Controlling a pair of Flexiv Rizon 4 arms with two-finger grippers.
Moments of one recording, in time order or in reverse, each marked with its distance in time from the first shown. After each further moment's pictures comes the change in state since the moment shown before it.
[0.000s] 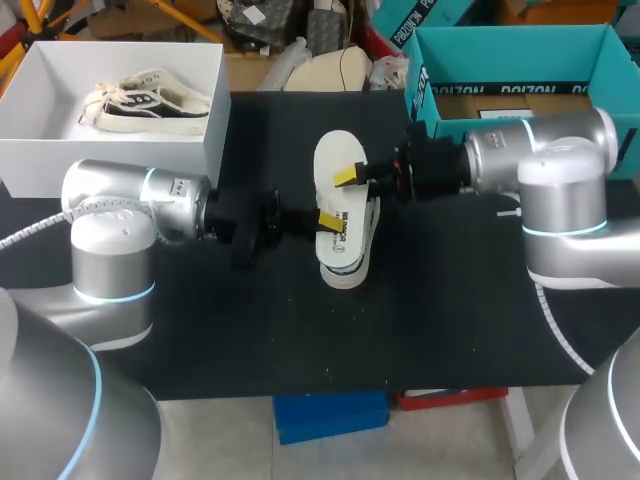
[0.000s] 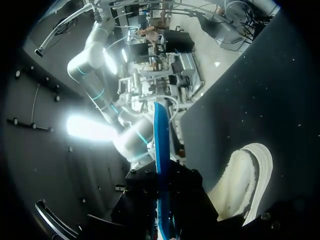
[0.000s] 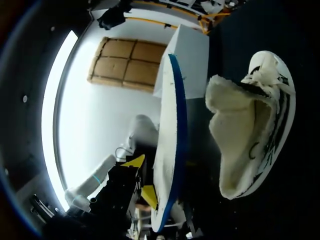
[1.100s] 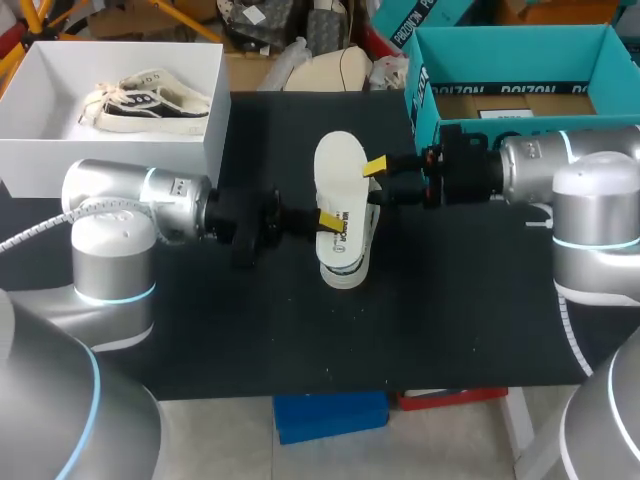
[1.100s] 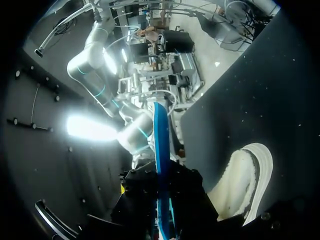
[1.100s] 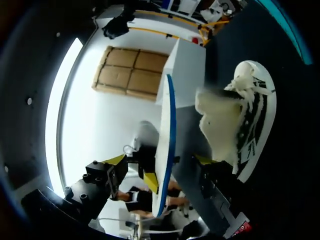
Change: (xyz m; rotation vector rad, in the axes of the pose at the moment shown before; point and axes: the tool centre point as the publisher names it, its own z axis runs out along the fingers) left arm 0.000 0.000 0.000 -0.001 0.002 0.000; right arm 0.002 -0.004 -0.041 -0.083 0.020 -0.012
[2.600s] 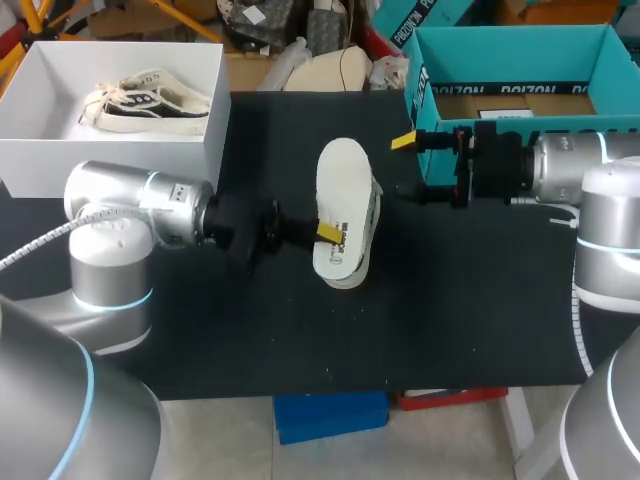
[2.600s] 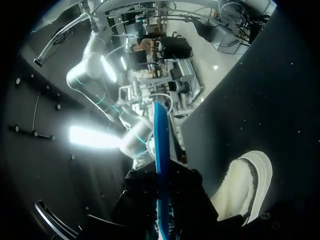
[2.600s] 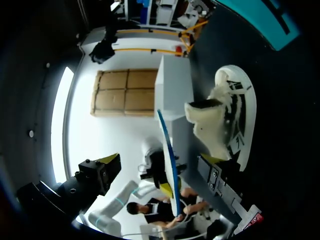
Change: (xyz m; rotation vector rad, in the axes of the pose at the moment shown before) left arm 0.005 -0.015 0.001 0.054 -0.016 0.031; right arm 0.007 0.020 -0.045 -0.130 0.008 0.215
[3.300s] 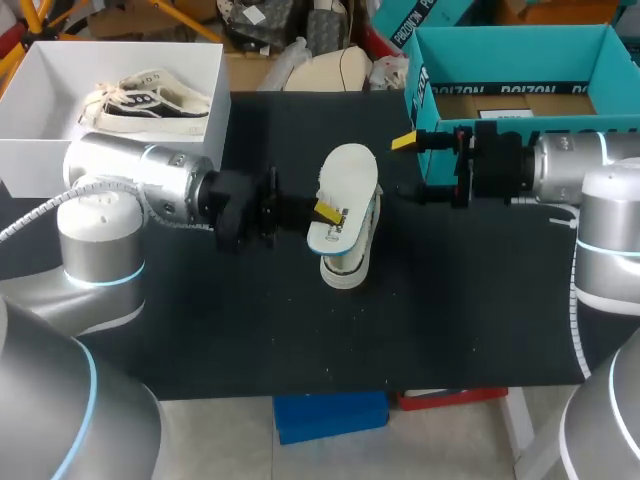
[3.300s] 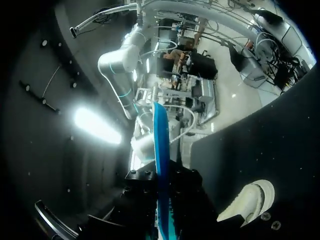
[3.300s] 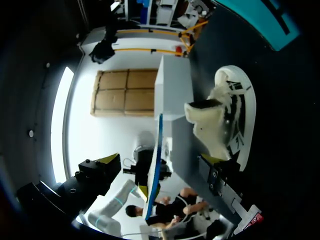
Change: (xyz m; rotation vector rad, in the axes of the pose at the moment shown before) left arm -0.050 -0.008 -0.003 0.107 -0.065 -0.274; right arm 0.000 0.000 0.000 0.000 -0.001 -0.001
